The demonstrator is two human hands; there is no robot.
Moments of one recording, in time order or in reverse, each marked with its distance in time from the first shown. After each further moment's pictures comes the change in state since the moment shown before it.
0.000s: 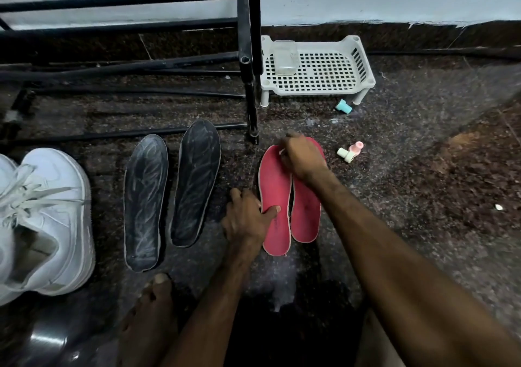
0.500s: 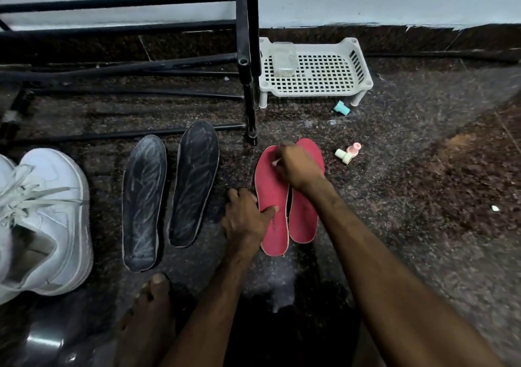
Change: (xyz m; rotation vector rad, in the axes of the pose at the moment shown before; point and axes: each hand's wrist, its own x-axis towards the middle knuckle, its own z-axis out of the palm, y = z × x) left_hand 0.000 0.007 -0.003 -0.031 -0.003 -0.023; right_hand -0.008 -0.003 0.011 0.103 -0.052 -0.026
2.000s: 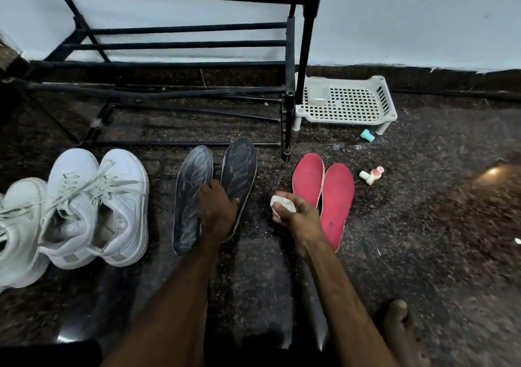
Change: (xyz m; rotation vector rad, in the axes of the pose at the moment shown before) left_hand 0.039 -0.091 -0.070 0.079 0.254 -0.064; right_hand -0.094 -0.106 0.028 1.483 0.110 0.534
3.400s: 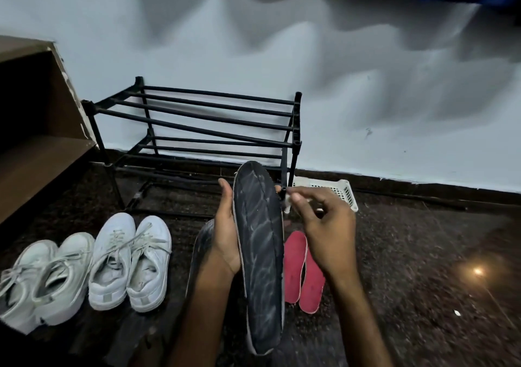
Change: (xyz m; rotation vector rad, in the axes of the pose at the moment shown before) left_hand -0.137 0.086 -0.242 -2.048 -0.790 0.301; right_hand -0.217 -0.220 0.064 -0.557 0.112 -0.979
